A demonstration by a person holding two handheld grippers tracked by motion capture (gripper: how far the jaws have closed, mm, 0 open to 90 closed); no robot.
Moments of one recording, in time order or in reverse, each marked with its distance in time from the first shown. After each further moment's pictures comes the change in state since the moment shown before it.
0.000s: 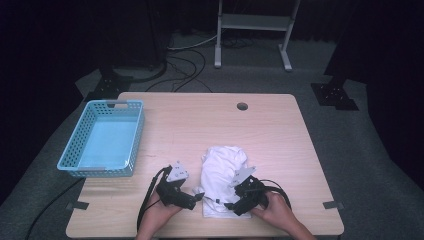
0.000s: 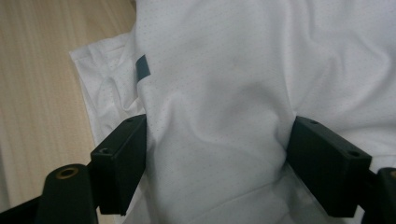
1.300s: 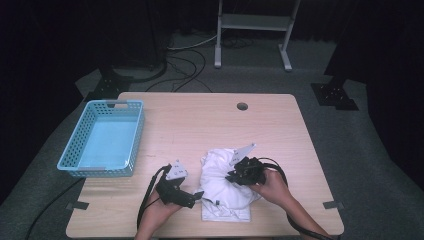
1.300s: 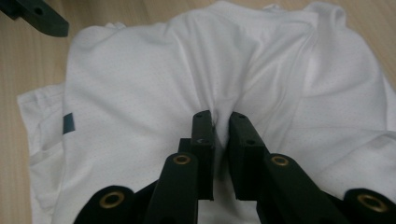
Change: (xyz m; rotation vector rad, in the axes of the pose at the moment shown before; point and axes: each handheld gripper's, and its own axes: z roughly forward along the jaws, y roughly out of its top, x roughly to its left) left arm 0.005 -0.001 0.002 -0.006 -0.008 -0.011; right arm -0.049 0.032 -0.012 -0.026 0.045 -0.025
